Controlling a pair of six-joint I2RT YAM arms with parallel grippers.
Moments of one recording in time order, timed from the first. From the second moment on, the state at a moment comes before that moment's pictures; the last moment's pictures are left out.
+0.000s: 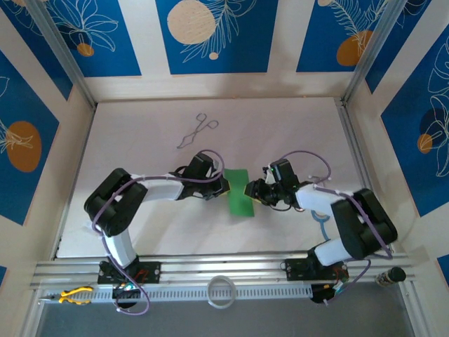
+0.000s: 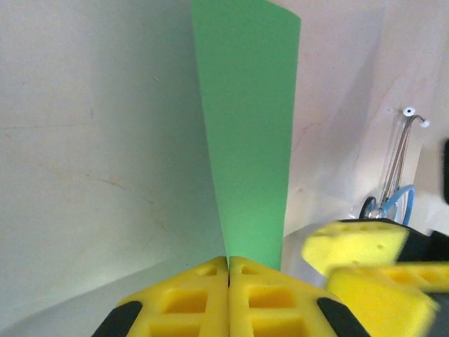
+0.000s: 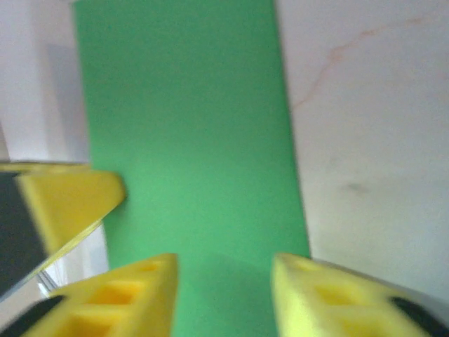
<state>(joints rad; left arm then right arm) -0.70 1.77 0.88 0.09 0.41 -1.02 0.43 1.40 0.54 -0.03 -0.47 0.79</state>
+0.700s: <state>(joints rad) -0.69 1.72 0.87 0.05 0.40 -1.05 1.11 1.21 0.40 0.17 0.23 -0.05</state>
